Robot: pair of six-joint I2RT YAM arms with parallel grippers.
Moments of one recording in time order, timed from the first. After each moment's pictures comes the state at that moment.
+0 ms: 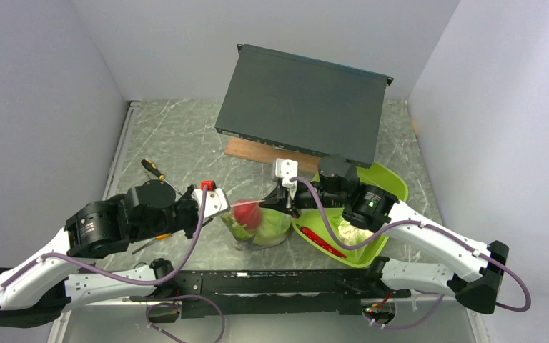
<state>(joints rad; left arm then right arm) -1.15 0.76 1.26 -1.00 -0.11 0.21 0.97 1.04 1.02 -0.24 -0.48 -0.22</state>
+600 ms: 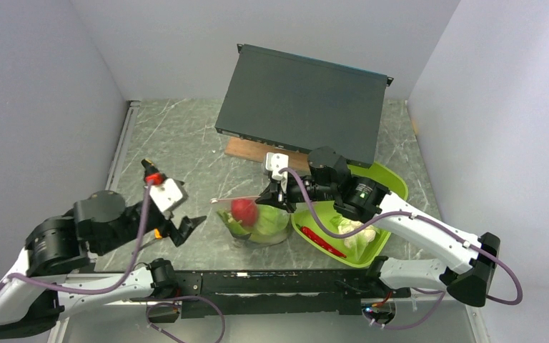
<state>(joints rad) -1.14 0.61 1.28 -1.01 -0.26 0.12 0.95 1.13 1.10 -0.31 -0.50 -0.23</state>
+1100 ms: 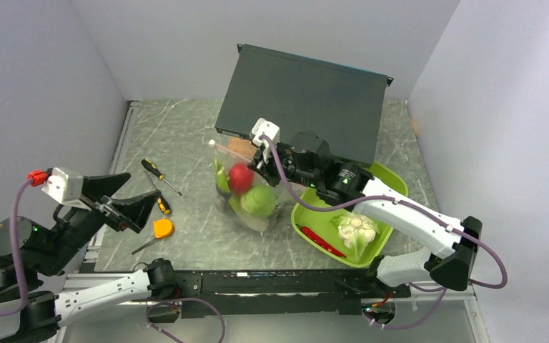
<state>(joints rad) -1.14 0.37 1.34 -0.91 -0.59 -0.20 0.99 1.31 1.33 -0.28 -0.03 -0.12</state>
